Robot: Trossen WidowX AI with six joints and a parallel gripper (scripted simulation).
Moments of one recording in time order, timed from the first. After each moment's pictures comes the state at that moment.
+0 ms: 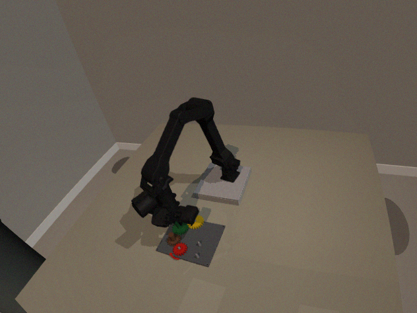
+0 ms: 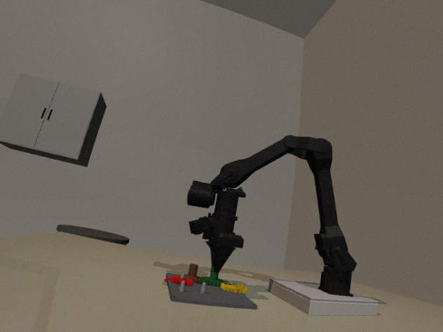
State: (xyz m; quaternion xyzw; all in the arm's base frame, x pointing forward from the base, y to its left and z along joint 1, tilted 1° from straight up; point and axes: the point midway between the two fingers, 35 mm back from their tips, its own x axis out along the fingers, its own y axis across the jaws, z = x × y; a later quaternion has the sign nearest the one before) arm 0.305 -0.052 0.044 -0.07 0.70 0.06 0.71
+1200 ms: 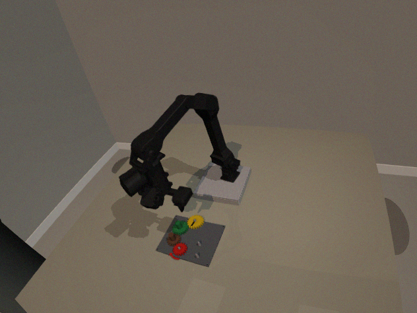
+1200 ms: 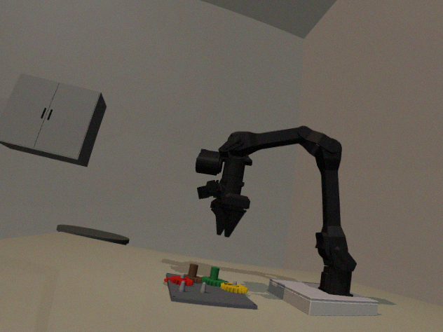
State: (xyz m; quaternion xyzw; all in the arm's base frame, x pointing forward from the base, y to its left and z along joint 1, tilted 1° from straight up) arm 0.301 -0.051 0.135 -0.06 0.70 0.05 0.71
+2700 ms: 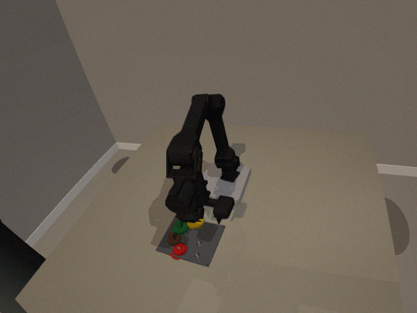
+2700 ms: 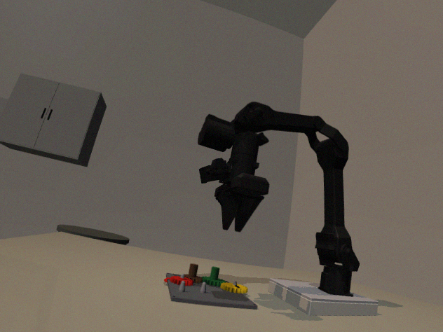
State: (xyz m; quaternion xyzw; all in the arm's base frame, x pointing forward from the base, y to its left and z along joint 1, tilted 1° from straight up) arm 0.296 0.094 0.151 -0.06 0.69 0.06 0.72
